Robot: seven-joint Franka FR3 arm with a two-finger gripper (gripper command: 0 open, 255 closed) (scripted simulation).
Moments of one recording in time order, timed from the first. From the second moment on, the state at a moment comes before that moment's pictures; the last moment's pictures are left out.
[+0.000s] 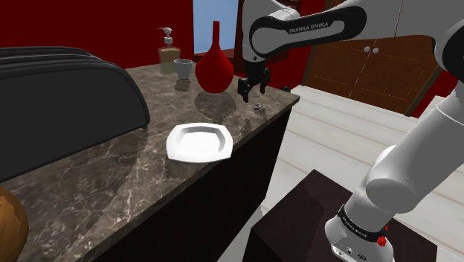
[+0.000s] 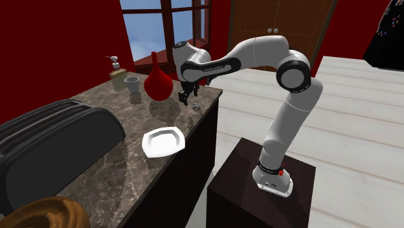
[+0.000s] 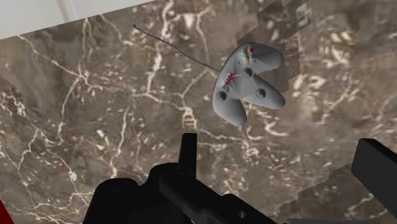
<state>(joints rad) 0.03 -0.17 0.14 -2.00 -0.21 1.82 0.28</state>
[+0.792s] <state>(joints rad) 0.03 -0.17 0.14 -2.00 -0.21 1.82 0.28</state>
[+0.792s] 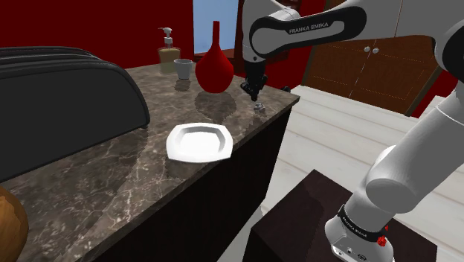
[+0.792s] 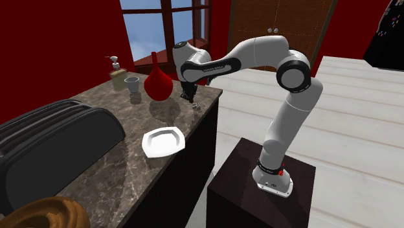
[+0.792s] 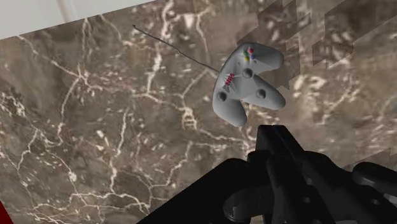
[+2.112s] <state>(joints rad) 0.04 -0.31 0.02 -2.27 -0.07 2.07 -0.07</state>
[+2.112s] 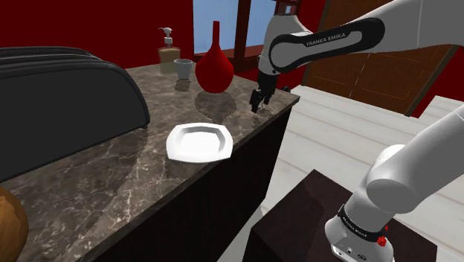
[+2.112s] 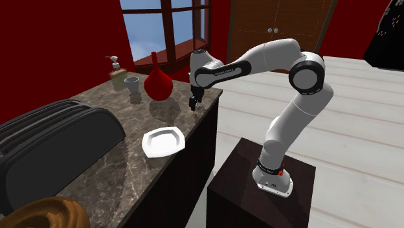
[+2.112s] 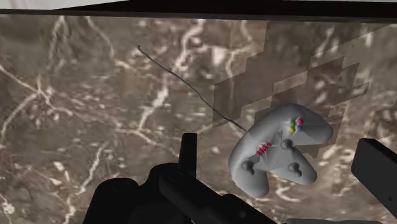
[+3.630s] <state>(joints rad) 0.04 -0.33 0.02 -2.15 -0.07 1.93 -0.09</state>
